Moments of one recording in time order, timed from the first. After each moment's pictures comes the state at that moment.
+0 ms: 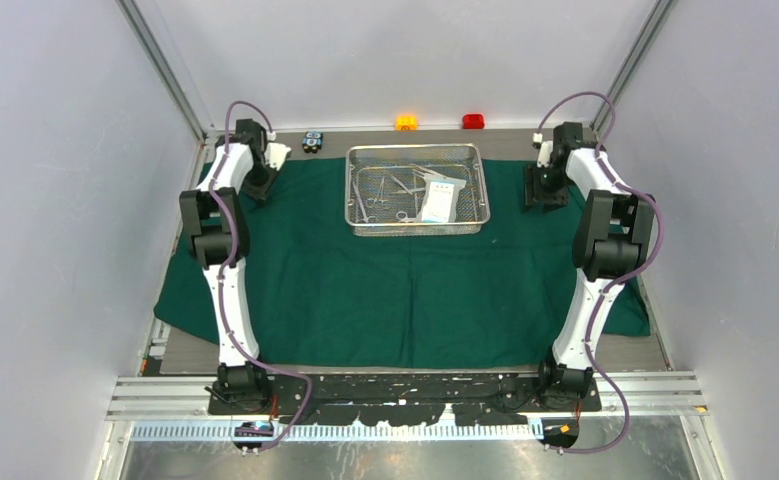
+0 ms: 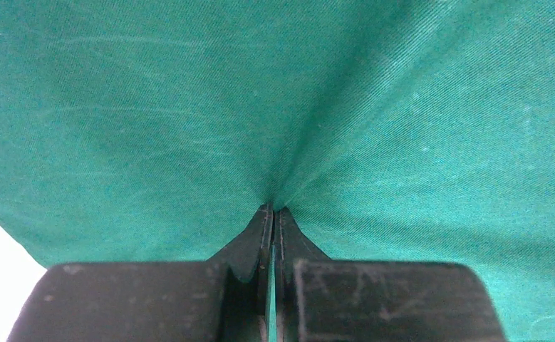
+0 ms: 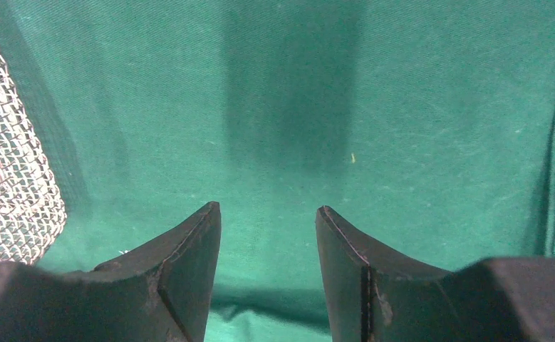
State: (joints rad) left arm 0.08 2.37 2.04 -0.91 -0.03 0.56; right arm -0.12 2.09 1.67 -0.79 -0.13 -0.12
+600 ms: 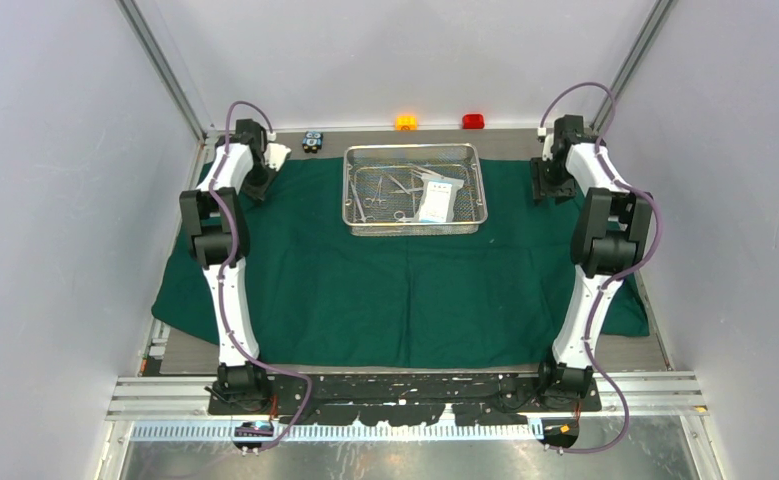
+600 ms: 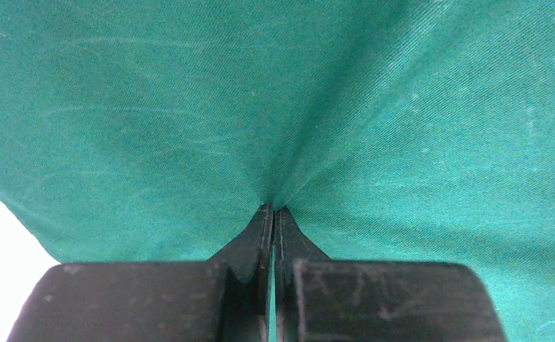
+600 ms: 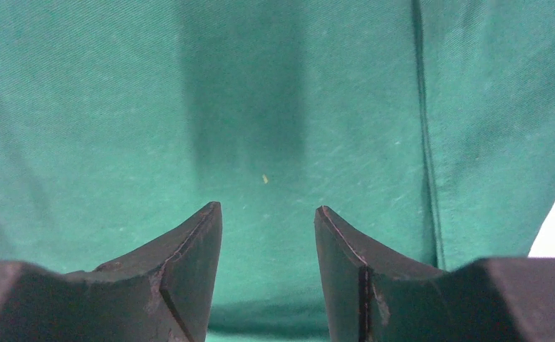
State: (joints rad) left arm 0.08 2.37 2.04 -0.90 -0.06 0.58; right arm -0.13 2.12 1.75 -0.79 0.03 -0.15
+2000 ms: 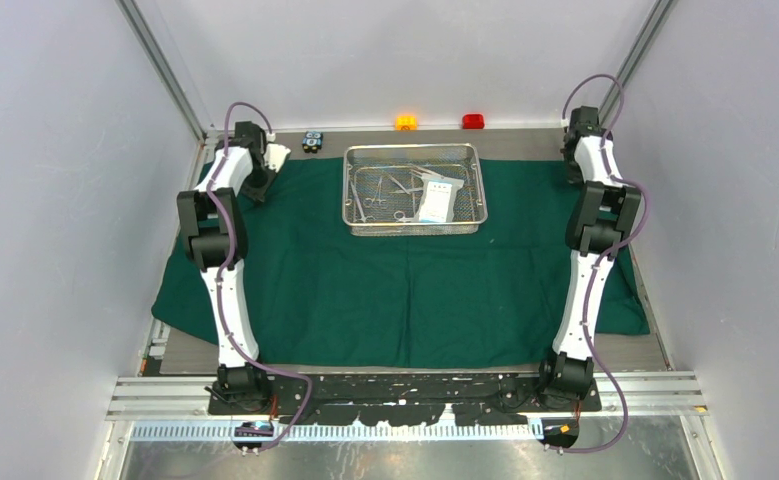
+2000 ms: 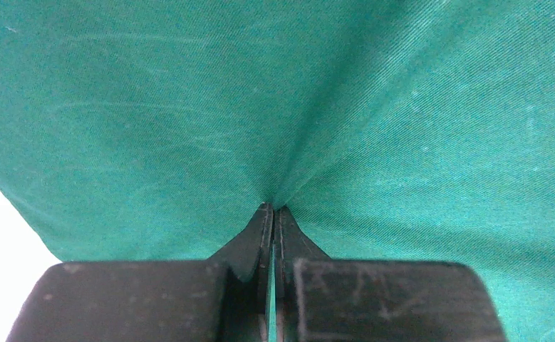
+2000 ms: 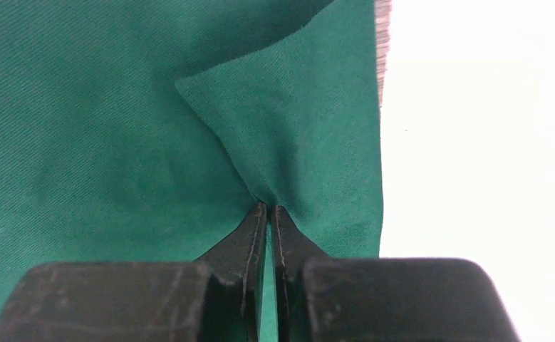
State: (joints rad) left arm 0.08 2.33 1.95 -0.82 -0.06 0.58; right arm -0.22 2.53 2.25 -0.80 0.35 -0.28
